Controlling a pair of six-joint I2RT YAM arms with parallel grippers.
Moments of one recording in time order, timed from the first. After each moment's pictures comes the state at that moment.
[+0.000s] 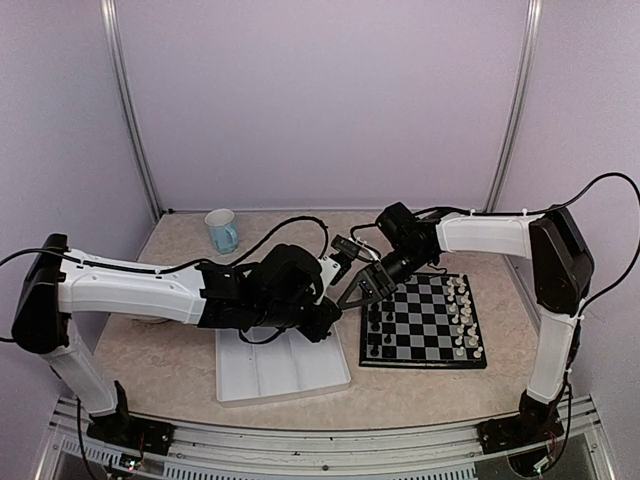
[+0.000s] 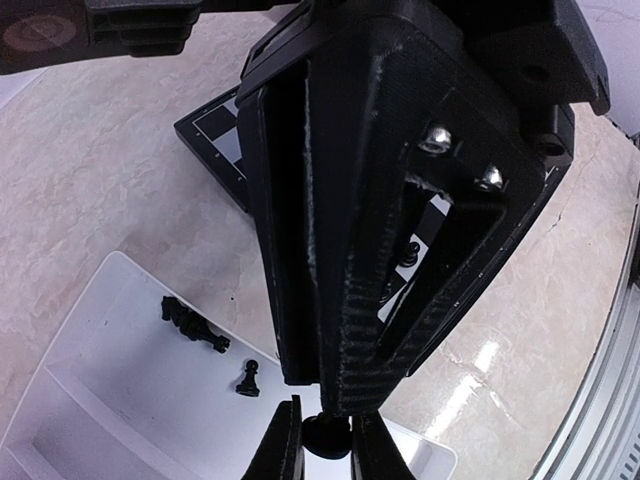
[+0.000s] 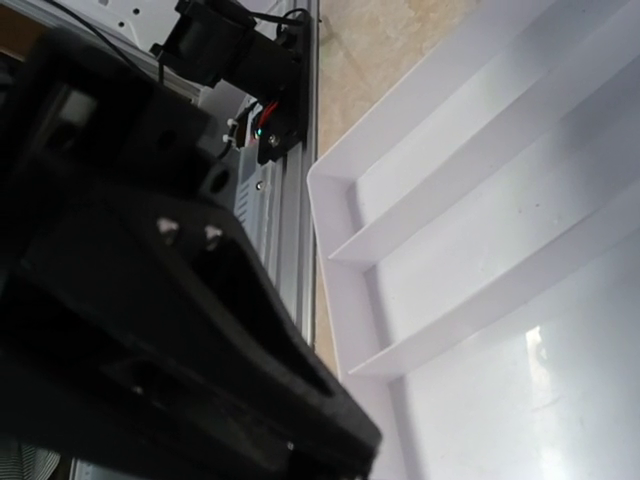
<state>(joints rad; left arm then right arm) -1.14 1.67 1.16 -0.19 -0.18 -0.23 0.63 1.94 1.42 -0.66 -1.19 -0.25</state>
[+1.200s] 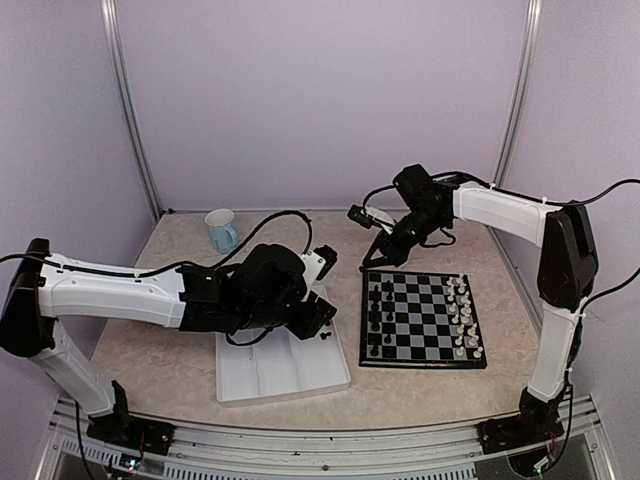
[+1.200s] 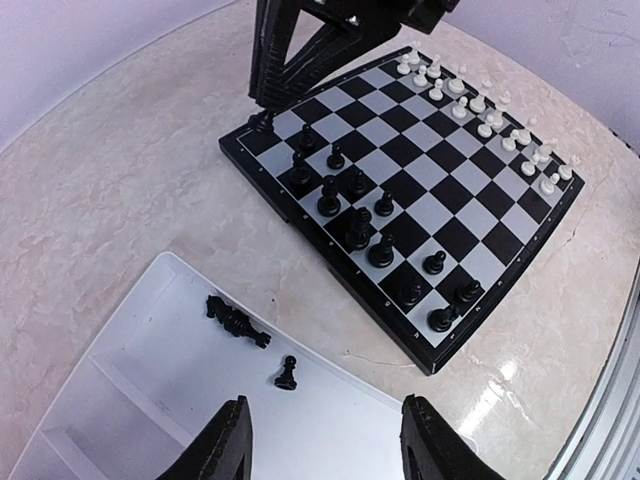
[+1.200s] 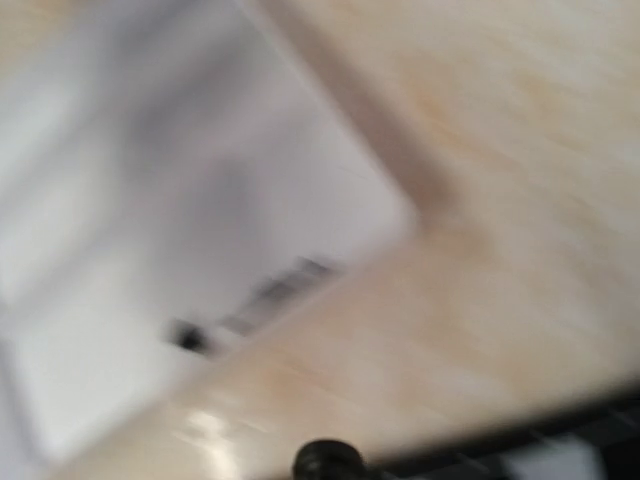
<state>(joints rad) -1.14 1.58 1.08 -0.16 -0.26 -0.23 0.53 1.94 1.65 -0.79 -0.62 -0.45</state>
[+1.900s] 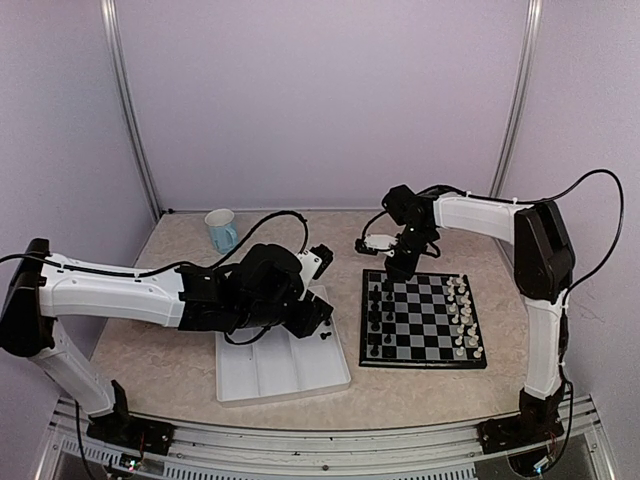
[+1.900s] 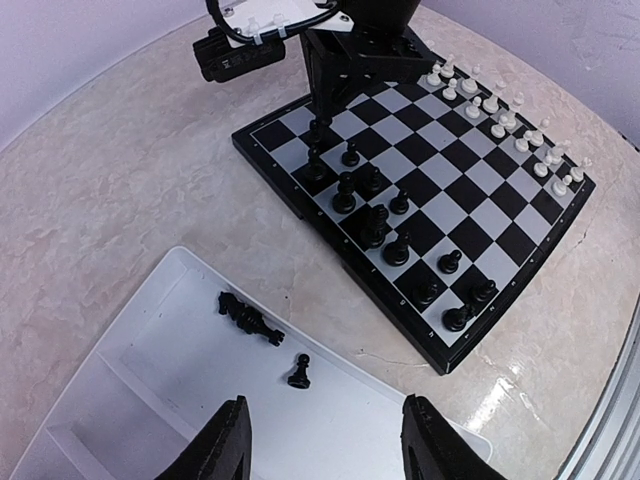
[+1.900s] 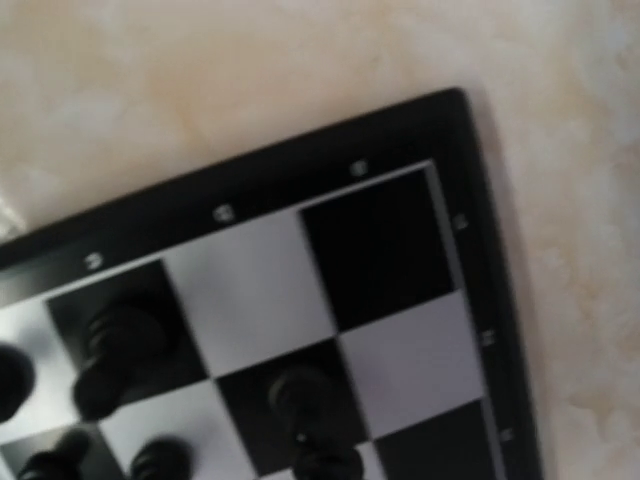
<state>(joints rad) -1.13 1.57 1.06 -0.15 -0.26 -0.23 0.52 2.08 1.69 -0.87 -0.06 -0.66</state>
